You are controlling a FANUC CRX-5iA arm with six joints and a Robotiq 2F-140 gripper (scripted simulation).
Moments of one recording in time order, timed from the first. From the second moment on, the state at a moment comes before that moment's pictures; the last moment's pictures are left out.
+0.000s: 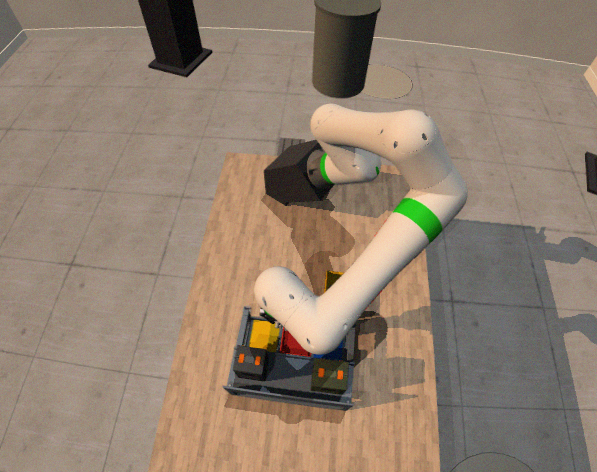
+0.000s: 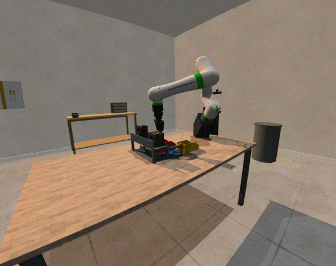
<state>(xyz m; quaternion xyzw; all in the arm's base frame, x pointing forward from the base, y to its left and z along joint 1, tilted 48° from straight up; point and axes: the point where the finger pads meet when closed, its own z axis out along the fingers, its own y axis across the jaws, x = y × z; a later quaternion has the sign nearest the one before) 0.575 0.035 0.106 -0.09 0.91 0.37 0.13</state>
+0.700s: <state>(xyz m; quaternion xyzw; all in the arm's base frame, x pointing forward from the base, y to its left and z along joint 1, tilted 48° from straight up) 0.566 0.012 0.128 -0.09 0.91 0.37 0.13</state>
